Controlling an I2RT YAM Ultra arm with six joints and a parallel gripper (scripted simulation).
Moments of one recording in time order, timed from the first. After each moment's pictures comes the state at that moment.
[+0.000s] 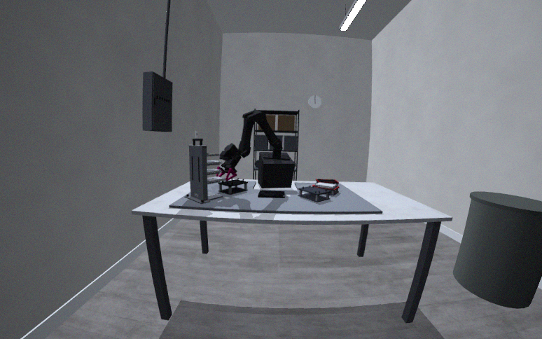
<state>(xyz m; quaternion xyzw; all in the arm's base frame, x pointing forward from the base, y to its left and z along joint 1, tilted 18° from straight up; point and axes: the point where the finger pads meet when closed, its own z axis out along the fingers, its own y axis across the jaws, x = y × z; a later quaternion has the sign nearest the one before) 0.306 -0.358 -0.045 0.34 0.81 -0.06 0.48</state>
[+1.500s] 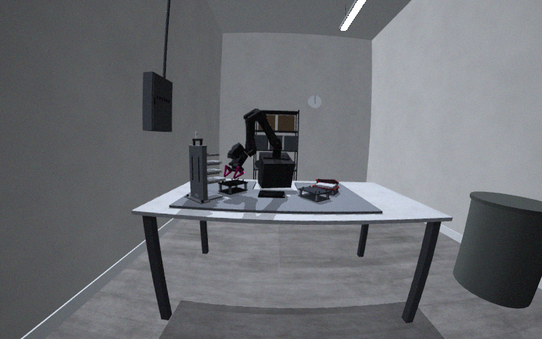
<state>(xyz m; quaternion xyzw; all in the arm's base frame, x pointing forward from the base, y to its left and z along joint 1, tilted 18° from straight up) 0.257 -0.317 -0.054 0.34 0.81 -0.06 0.48</state>
